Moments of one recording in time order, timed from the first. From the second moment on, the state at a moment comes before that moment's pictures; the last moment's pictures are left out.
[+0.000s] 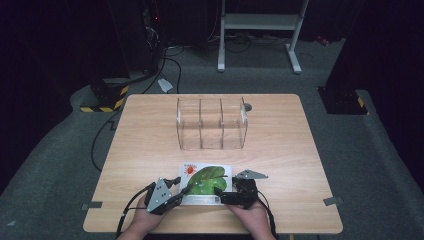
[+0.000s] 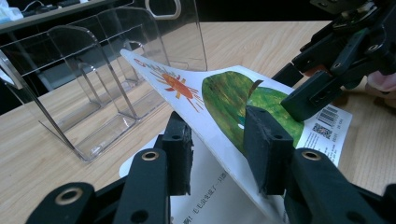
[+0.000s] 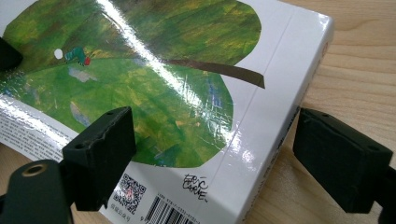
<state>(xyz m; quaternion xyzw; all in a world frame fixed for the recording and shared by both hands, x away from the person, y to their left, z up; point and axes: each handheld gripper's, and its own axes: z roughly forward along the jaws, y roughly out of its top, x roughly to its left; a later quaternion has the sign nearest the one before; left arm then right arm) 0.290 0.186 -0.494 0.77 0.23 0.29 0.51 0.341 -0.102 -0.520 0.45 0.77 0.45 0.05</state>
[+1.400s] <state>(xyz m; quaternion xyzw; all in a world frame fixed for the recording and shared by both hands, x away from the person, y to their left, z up) 0.304 0.190 -0.498 0.77 0.31 0.23 0.51 0.330 -0.104 -0.507 0.44 0.76 0.46 0.12</state>
